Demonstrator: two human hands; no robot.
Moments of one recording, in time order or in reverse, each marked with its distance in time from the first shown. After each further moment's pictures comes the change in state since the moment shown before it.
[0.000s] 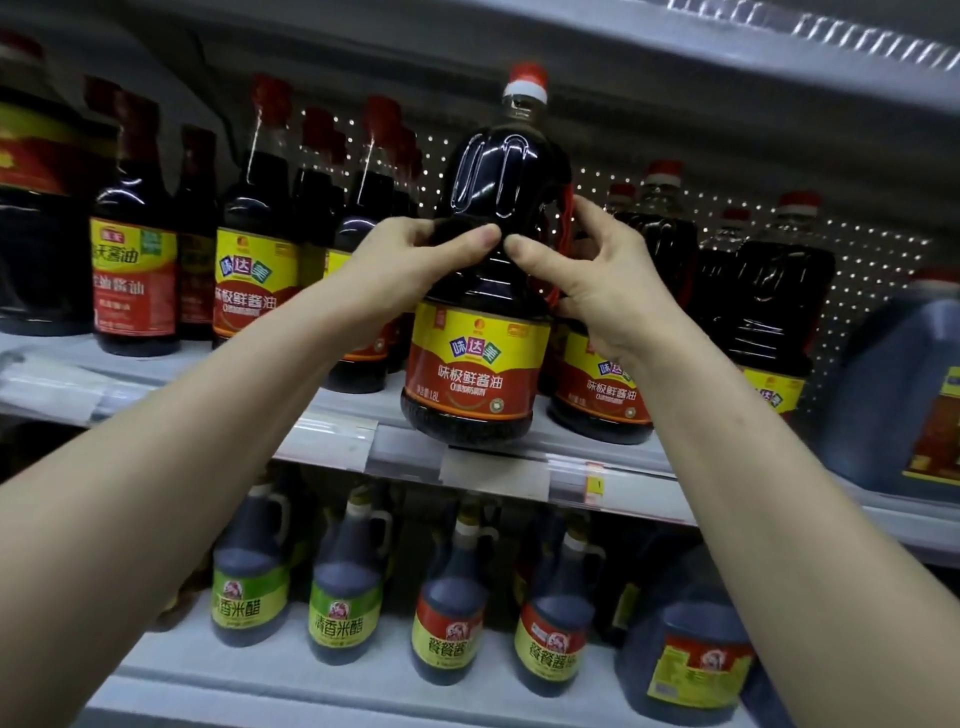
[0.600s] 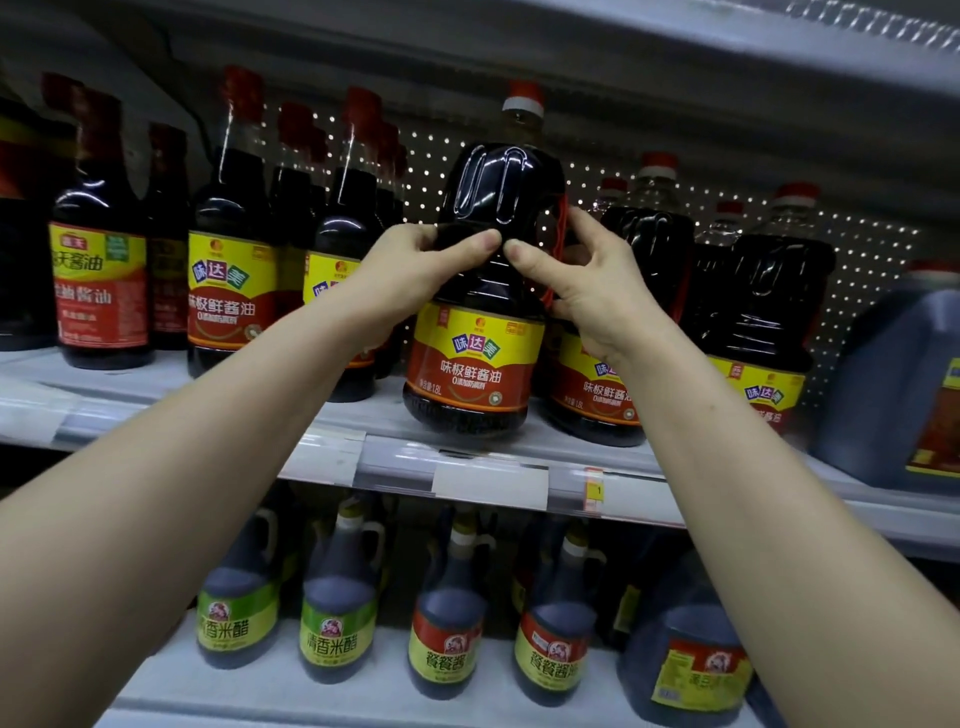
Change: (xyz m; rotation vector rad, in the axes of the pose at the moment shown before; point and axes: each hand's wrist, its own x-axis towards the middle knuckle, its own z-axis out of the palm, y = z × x) left_hand 0.029 -0.018 0.010 0.005 0.002 0.003; right_hand 0.021 0.027 -0.005 -0.004 0.063 0.029
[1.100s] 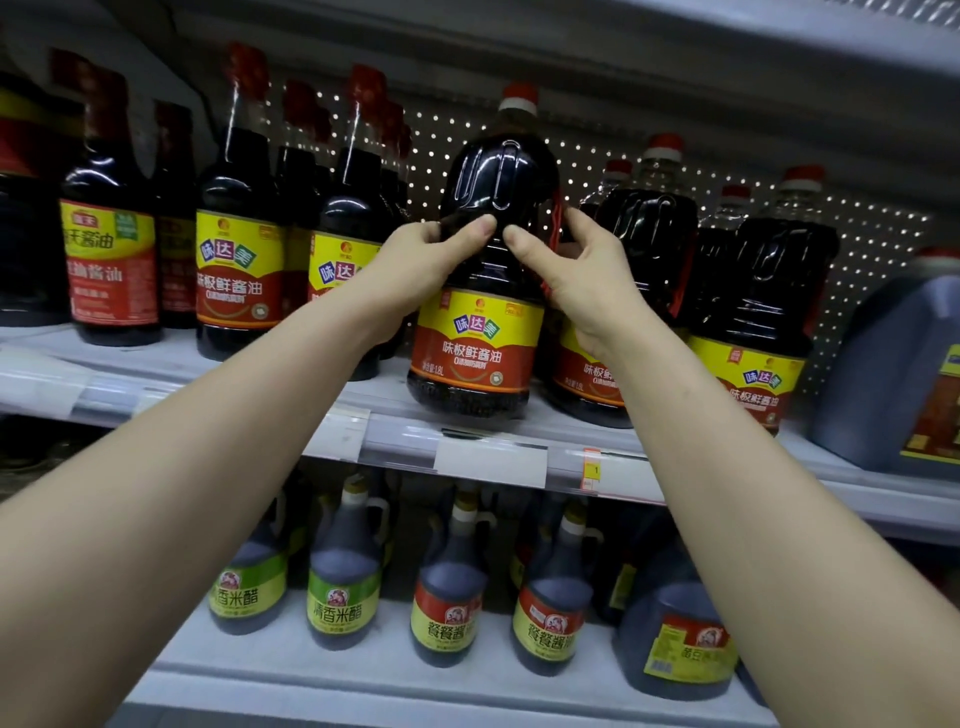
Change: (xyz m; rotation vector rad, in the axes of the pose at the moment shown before) left_hand -0.003 -0.009 0.011 -0.032 0.050 -0.133; right_hand -0.005 0.009 0.009 -0.056 0.083 0.027
